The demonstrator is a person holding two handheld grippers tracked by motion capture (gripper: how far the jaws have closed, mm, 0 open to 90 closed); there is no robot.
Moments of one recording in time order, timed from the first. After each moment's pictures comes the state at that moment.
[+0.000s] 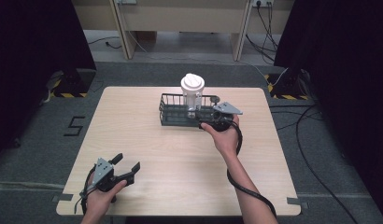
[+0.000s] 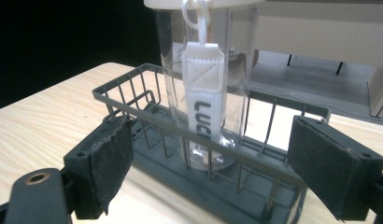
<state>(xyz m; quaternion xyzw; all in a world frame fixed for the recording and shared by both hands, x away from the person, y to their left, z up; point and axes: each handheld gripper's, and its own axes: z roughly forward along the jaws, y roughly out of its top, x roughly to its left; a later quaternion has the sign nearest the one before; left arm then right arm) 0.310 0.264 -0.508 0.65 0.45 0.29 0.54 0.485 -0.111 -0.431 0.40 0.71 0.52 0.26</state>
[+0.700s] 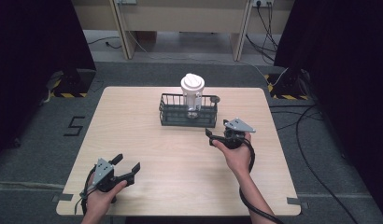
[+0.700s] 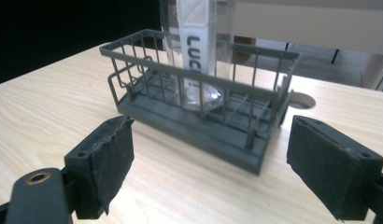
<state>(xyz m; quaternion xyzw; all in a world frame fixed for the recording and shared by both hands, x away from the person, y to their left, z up) 0.309 0.263 -0.508 0.65 0.45 0.29 0.54 0.436 -0.147 -0.452 0.41 0.71 0.51 0.26</state>
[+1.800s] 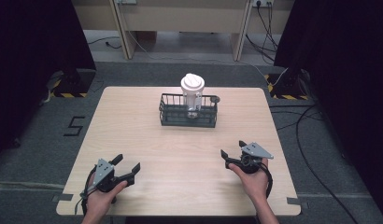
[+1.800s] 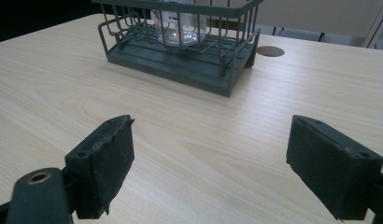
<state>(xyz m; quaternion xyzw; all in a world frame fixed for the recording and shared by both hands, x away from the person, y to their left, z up) 0.309 0.263 -0.509 0.65 0.45 0.29 0.54 0.376 -0.198 -0.487 0.42 0.72 0.49 0.27</state>
